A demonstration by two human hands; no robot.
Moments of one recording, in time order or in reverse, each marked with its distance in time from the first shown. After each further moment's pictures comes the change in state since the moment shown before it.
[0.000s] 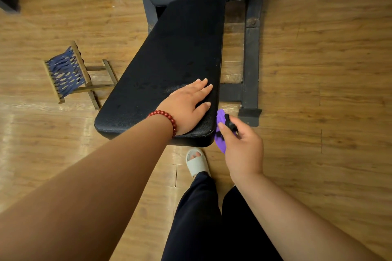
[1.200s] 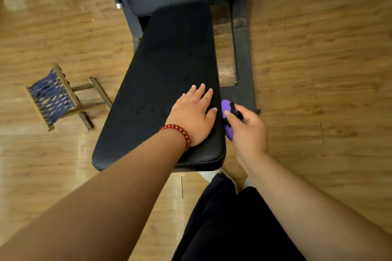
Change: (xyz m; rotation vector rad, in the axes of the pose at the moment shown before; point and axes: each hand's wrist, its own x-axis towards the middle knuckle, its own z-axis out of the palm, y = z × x) left_hand 0.038 -0.004 -0.001 0.078 -0.020 -0.050; right_hand 0.067 -0.007 0.031 0.147 0.100 0.123
